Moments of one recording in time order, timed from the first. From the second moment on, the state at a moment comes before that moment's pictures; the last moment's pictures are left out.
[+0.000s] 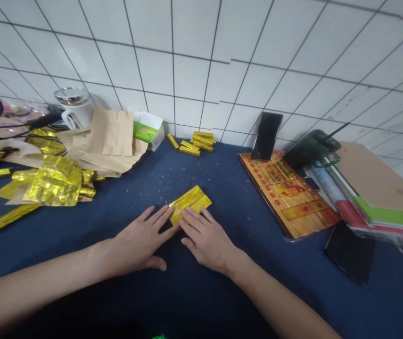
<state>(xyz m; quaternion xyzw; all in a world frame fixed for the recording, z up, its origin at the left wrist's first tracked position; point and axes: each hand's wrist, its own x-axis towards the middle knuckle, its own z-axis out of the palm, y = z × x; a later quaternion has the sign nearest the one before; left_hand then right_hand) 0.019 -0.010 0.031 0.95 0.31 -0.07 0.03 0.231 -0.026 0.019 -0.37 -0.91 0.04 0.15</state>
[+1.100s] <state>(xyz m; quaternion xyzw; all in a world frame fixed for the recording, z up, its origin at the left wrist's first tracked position) 0.030 0.009 0.026 0.94 0.34 -0.01 -0.04 0.225 -0.039 0.018 -0.34 -0.92 0.09 0.18</state>
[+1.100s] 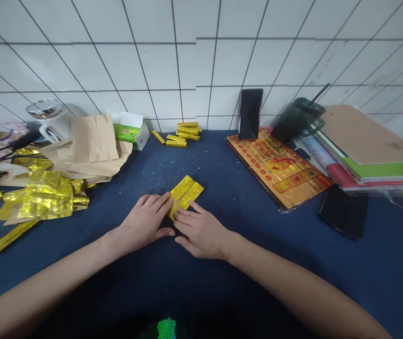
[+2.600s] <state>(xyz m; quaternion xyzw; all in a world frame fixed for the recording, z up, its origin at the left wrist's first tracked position) 0.009 0.029 0.035 0.95 0.28 -0.01 0.11 0.211 -0.050 0.040 -0.35 -0.87 0.29 0.20</state>
